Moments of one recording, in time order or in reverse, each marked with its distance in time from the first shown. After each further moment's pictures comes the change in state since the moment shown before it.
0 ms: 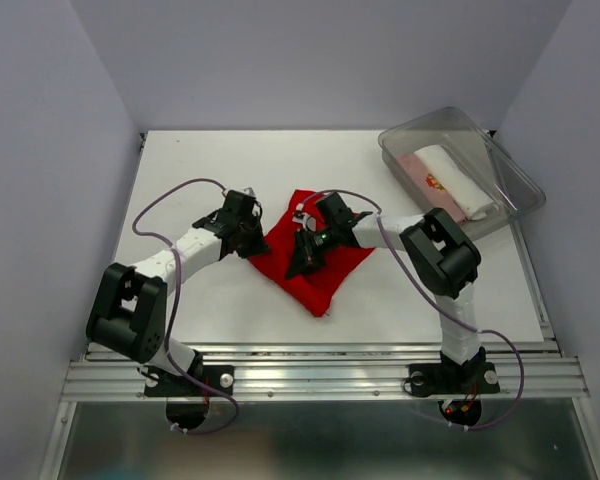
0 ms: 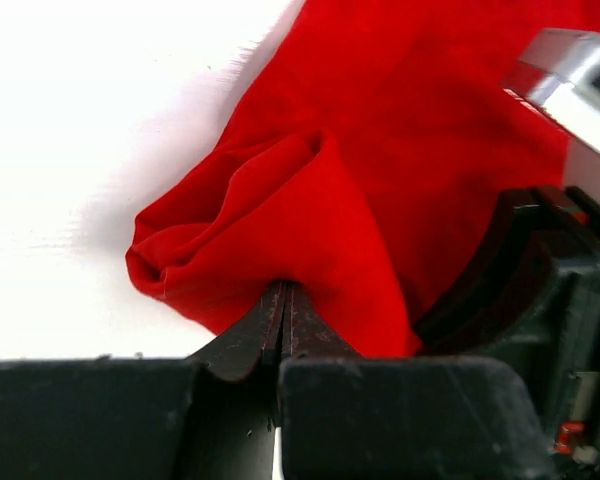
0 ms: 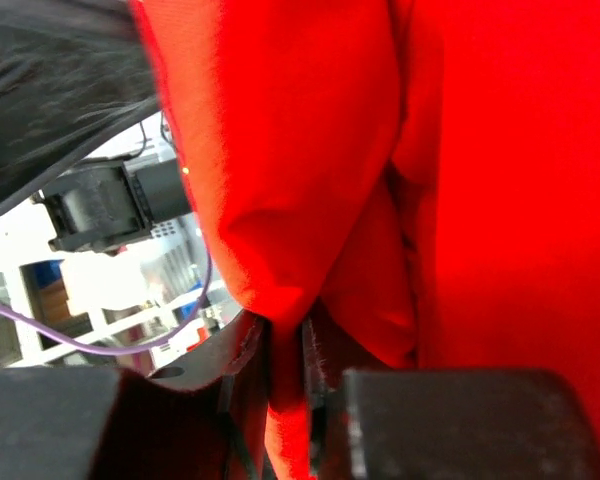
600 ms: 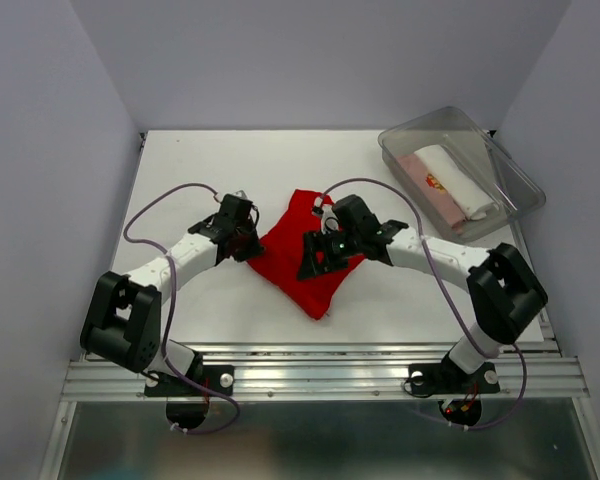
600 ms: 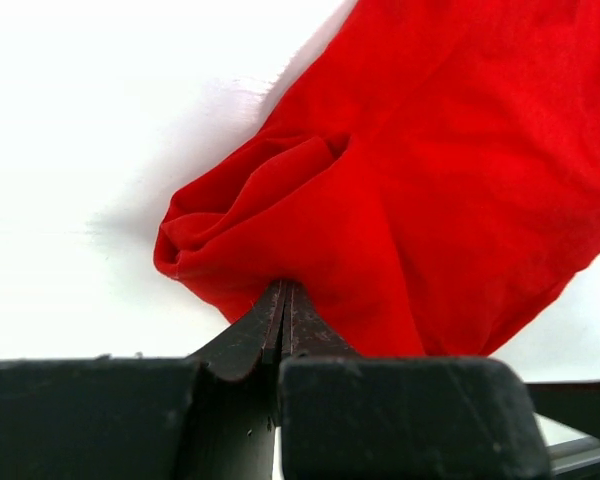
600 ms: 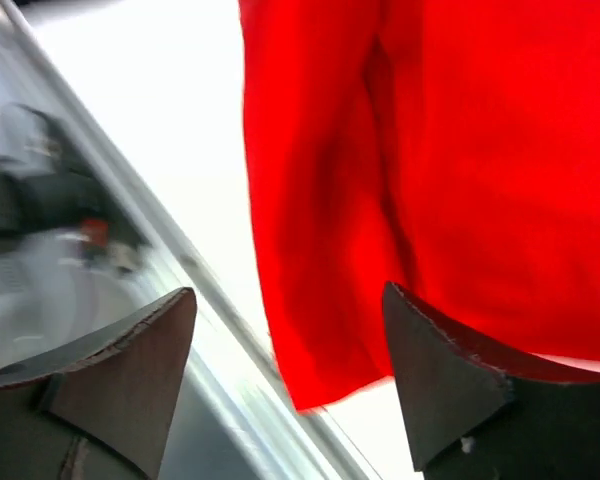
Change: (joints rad) left arm 0.003 -0.024 -0.039 -0.004 -0.065 -0.052; right arm 0.048 -0.424 -0.199 -0.131 0.401 -0.167
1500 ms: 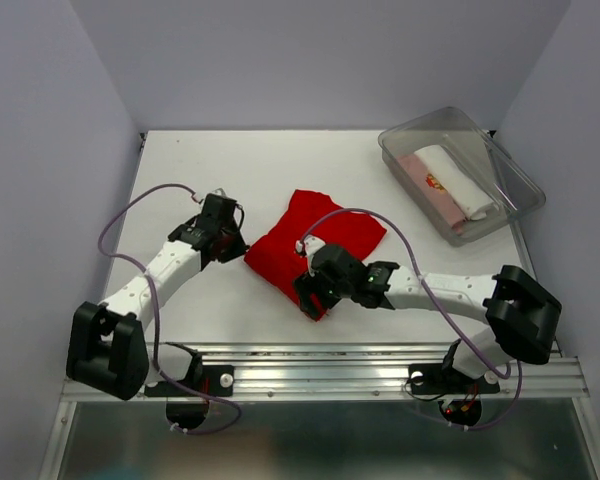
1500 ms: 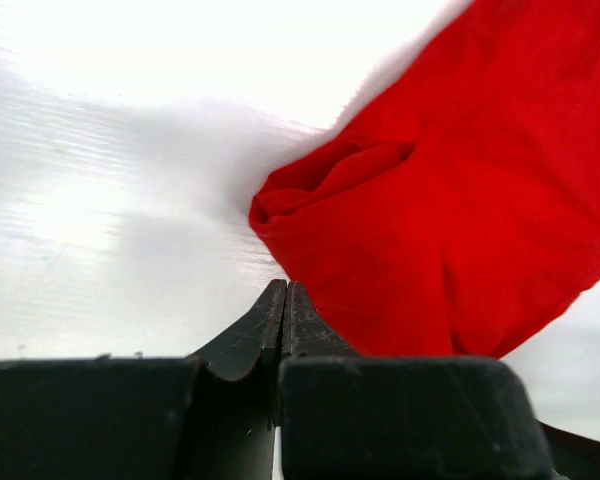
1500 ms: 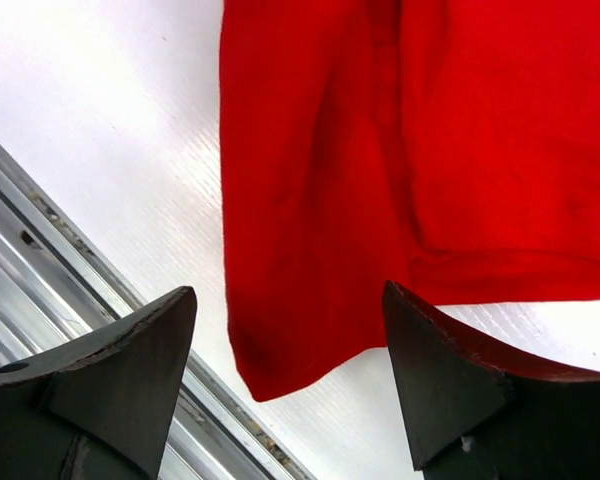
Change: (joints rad) left arm 0.046 -0.126 0.003 -0.138 -0.080 -0.011; right arm 0.338 -0.165 -0.198 0.037 0.603 -0.184
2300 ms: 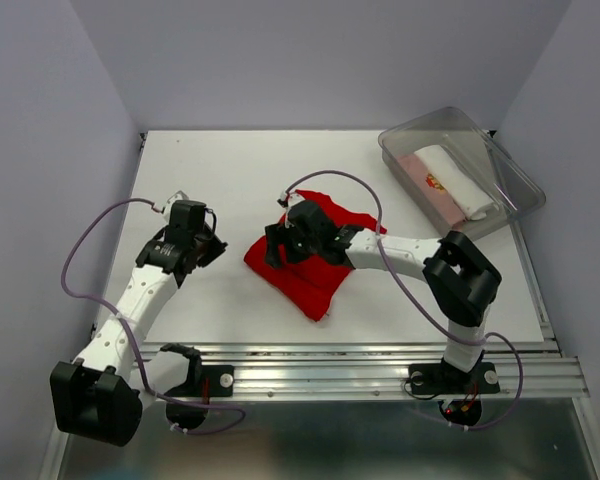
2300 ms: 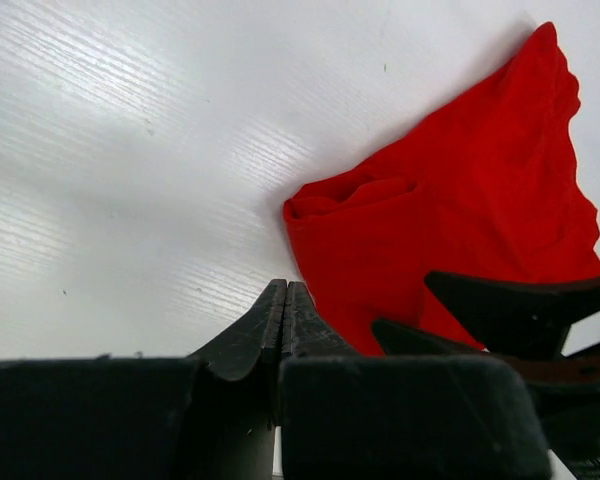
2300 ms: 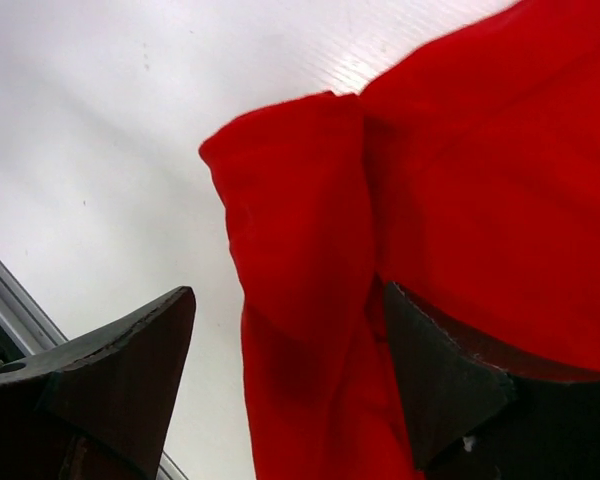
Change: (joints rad) left arm 0.126 -0.271 -0.027 -0.122 -0.039 -0.128; right arm -0.145 0.333 0.352 0.152 -0.122 0.196
